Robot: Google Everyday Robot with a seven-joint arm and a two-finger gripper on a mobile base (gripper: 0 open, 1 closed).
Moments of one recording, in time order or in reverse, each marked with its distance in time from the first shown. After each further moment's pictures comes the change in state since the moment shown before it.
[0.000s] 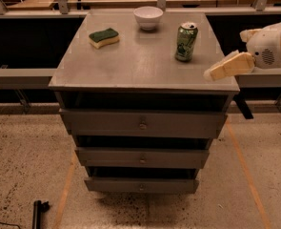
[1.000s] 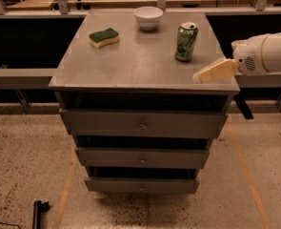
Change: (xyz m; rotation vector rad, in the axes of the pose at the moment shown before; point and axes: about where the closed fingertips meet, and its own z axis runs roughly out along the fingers) arm 0.018 -0.006 0.039 0.029 -0.004 0.090
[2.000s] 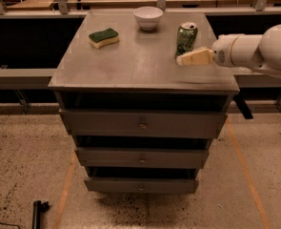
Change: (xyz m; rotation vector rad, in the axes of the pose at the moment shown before) arm -0.026 -0.056 0.088 0.108 -0.166 0.100
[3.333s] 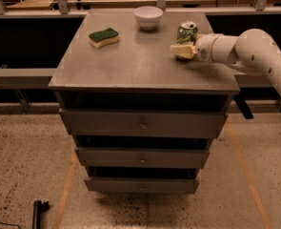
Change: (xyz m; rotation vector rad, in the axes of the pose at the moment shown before) arm -0.006 -0.015 0.086 -0.059 -0.101 -0.031
